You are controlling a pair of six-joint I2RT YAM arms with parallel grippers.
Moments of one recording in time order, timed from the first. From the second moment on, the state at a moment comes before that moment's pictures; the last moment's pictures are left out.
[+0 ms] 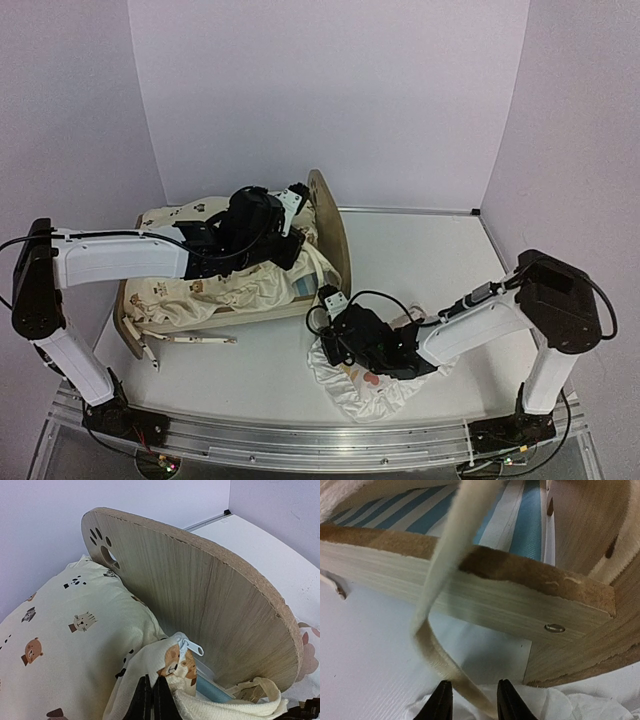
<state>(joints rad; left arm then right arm) -0.95 1.62 1.23 -0.09 -0.37 -0.06 1.19 1.84 0.87 0.29 0.53 0.35</state>
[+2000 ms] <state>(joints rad) -0.93 1.58 1.20 -0.11 -0.28 -0.11 1.18 2.36 1.03 1.13 1.06 0.10</state>
